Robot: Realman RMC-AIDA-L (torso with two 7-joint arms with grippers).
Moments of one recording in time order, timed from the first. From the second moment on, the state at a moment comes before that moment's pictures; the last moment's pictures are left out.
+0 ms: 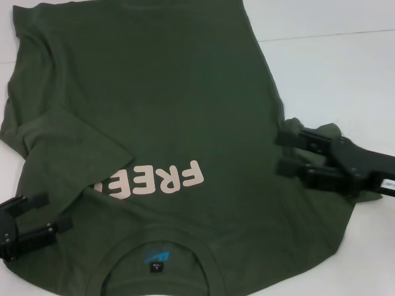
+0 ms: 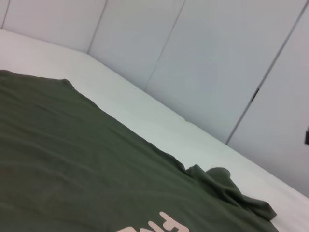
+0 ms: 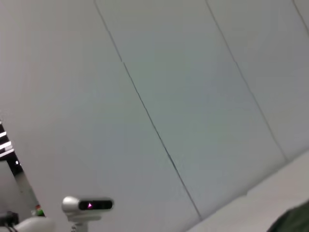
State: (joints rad) left arm -0.26 -2.12 -2.70 -0.80 -1.07 1.77 -1.45; right arm 0.32 2.05 -0.71 -0.56 -1.68 -1.87 1.43
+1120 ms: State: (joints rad) left arm -0.26 -2.14 -2.74 -0.79 -1.12 1.76 -1.44; right arm 0.37 1.91 -0.48 -1.10 -2.42 -1.79 2.30
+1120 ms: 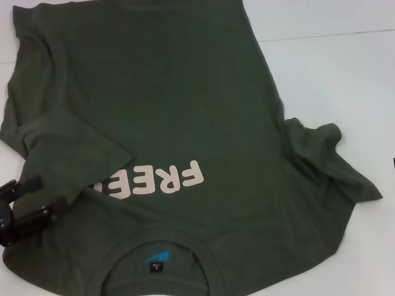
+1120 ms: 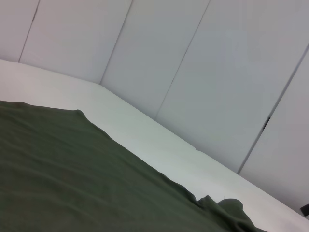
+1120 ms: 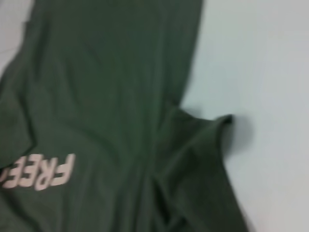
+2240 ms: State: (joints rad) left arm -0.25 -2.15 -2.78 -0.79 -1.12 1.76 -1.42; right arm 0.55 1.87 -0.49 -1.06 -2.63 -1.79 2.44
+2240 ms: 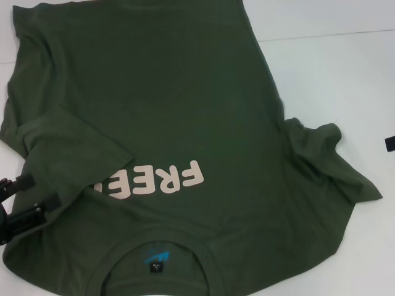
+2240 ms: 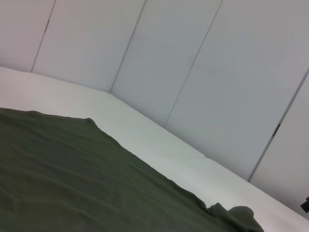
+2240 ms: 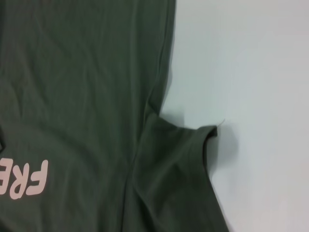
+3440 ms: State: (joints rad) left arm -0.26 -2.15 -2.78 -0.79 -1.15 1.76 -1.42; right arm 0.58 1.93 -0.52 -1.02 -2.60 -1.61 2.41
